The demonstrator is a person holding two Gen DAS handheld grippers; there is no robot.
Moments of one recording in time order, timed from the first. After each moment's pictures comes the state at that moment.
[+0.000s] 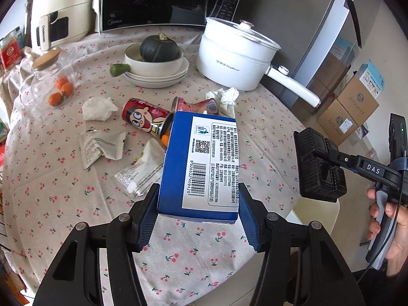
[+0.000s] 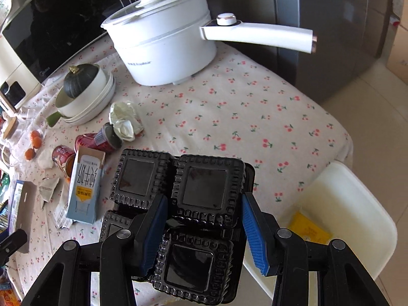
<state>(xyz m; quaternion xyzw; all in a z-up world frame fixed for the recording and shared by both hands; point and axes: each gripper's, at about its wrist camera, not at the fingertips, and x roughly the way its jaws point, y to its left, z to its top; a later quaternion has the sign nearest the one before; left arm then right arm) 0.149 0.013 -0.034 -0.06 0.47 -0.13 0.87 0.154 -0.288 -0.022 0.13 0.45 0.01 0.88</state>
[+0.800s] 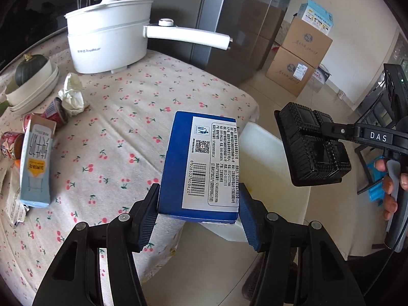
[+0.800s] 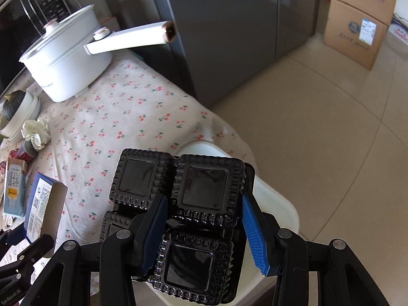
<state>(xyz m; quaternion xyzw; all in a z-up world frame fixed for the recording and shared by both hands) 0.130 -0.201 -0.083 0.05 0.47 -0.28 0.84 0.083 -0.448 -0.041 0.15 0.46 -0.11 0.87</state>
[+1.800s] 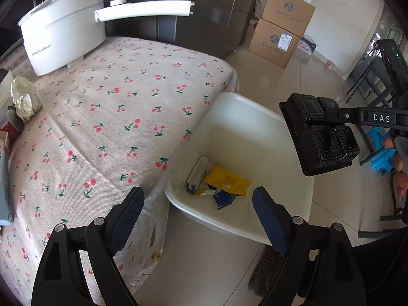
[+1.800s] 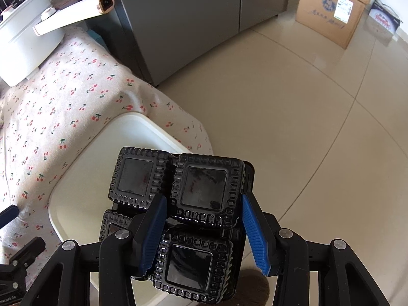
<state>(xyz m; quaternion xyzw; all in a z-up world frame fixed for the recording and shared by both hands) 0.133 -0.249 -0.126 0.10 0.49 -0.31 0.81 0.069 -0.498 -0.081 0.13 0.51 -0.15 0.84</state>
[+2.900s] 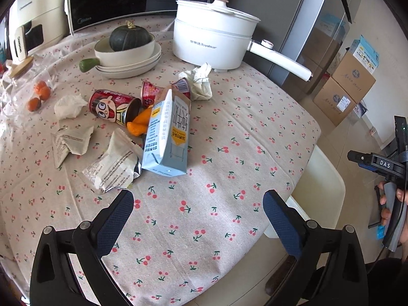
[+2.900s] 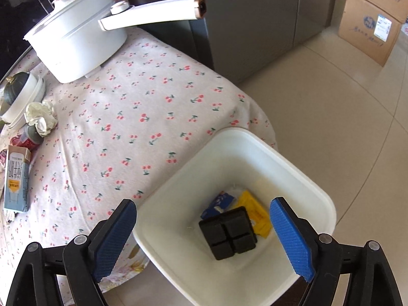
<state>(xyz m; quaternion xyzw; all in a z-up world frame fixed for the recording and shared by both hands) 0.151 -0.024 -0.060 -0.02 0.48 -0.14 0.86 0.117 -0.392 -0.056 0.14 0.49 -0.08 0.86</state>
